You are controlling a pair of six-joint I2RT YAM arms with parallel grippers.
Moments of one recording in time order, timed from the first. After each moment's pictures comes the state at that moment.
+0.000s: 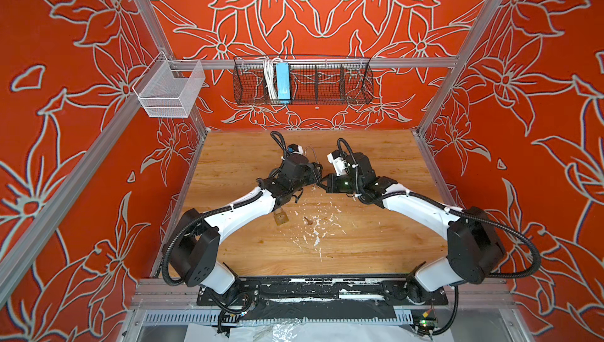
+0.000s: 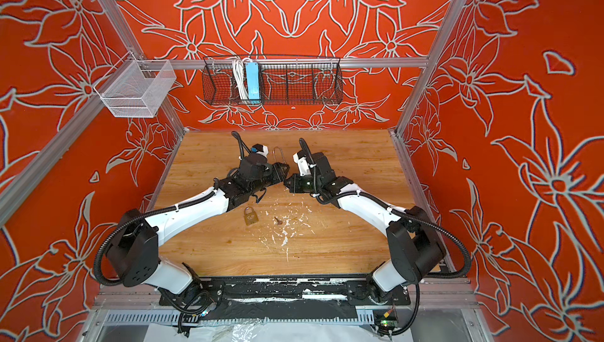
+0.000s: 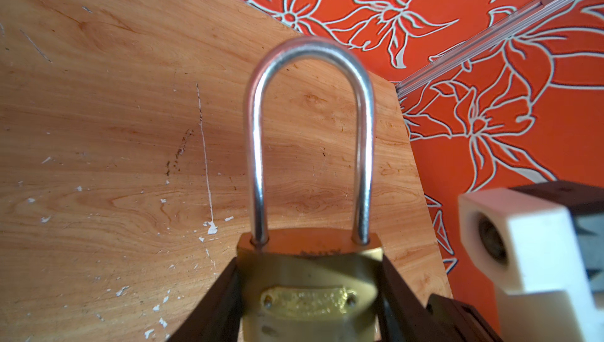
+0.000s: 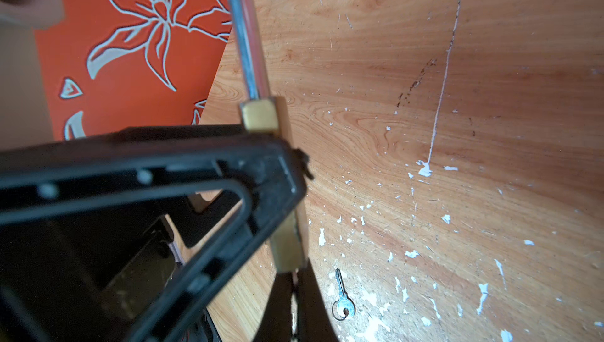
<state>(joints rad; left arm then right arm) -0.63 1.53 1.07 -0.05 -0.06 -0.82 0.58 1.52 1.02 -0.10 -0.40 0.61</state>
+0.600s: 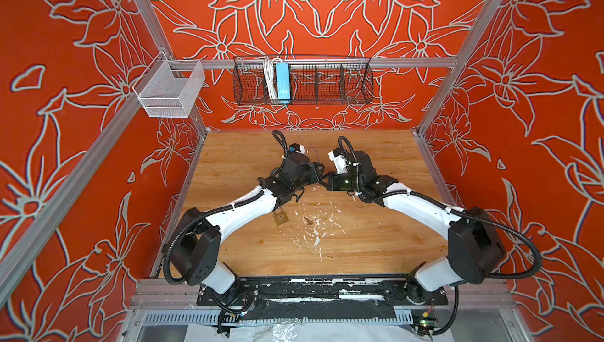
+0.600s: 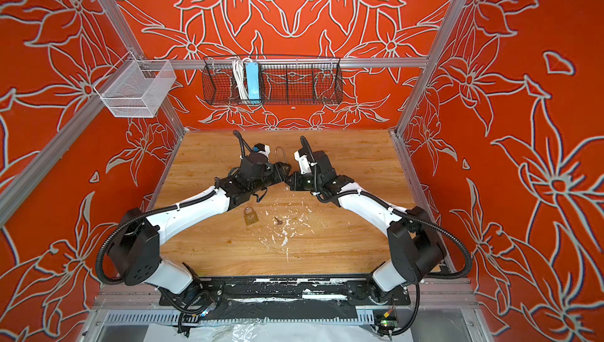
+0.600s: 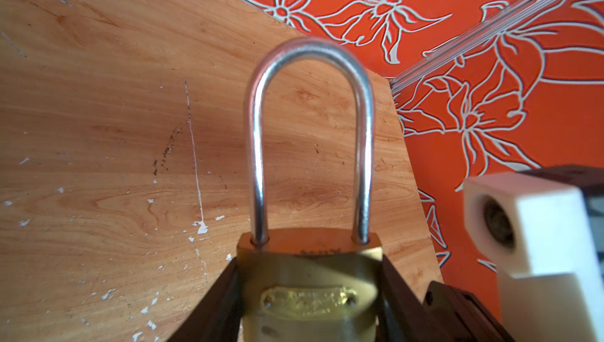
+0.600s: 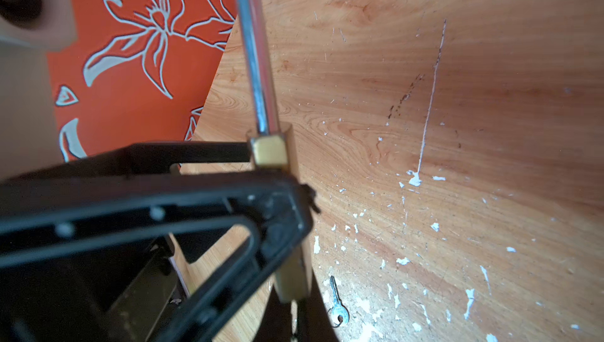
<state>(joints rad) -0.63 1.54 1.08 -0.05 -0.04 -0.82 0.57 1.51 1.04 -0.11 -0.39 0.59</state>
